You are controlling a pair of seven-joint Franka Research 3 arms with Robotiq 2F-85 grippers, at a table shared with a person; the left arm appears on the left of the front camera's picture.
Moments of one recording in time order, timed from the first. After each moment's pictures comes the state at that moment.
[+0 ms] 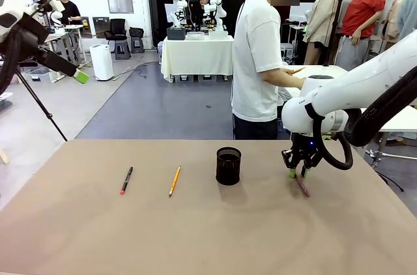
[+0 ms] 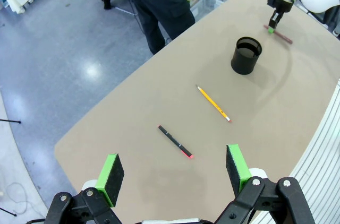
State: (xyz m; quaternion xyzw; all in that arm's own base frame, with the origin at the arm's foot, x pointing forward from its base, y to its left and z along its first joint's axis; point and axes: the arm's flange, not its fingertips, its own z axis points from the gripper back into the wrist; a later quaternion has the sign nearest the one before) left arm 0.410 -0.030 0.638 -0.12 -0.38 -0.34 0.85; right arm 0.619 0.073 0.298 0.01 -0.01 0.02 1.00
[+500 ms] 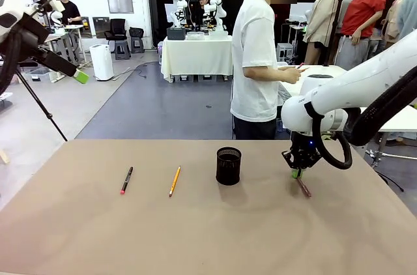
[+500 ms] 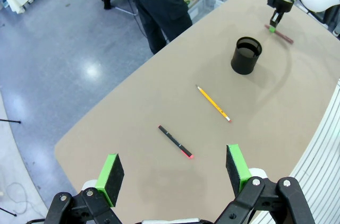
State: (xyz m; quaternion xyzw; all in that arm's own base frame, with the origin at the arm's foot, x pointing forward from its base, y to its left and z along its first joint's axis) left arm 0.410 -0.030 0.638 -0.12 -0.38 -0.34 0.85; right arm 0.618 0.076 0.300 0.02 0.00 0.02 1.00
